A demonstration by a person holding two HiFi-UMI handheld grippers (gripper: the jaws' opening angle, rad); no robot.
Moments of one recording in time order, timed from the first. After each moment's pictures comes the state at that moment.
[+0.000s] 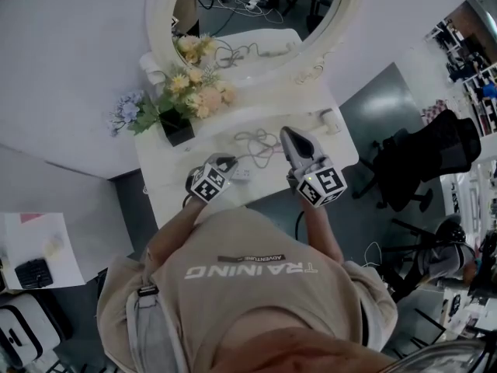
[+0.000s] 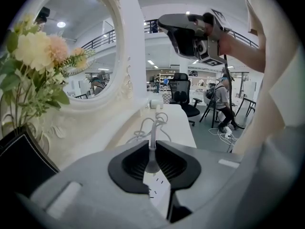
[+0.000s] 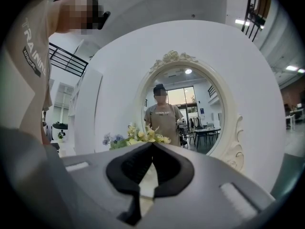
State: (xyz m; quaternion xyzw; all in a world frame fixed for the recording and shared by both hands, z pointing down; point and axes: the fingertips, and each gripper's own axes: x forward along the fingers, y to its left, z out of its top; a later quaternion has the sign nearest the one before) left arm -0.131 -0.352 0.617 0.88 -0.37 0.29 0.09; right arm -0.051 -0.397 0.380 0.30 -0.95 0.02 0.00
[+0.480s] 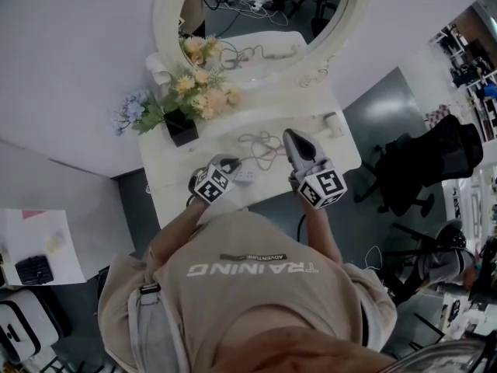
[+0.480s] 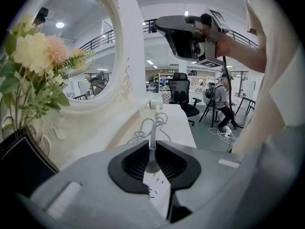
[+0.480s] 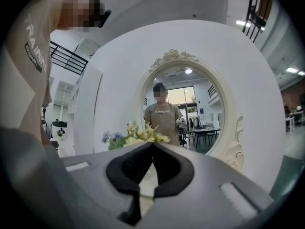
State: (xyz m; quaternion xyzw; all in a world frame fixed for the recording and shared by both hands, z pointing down) left arm -0.132 -0.351 0.616 0.88 -0.37 0.29 0.08; right arm -0.055 -0.401 0.386 0.31 -0.95 0.02 0.01
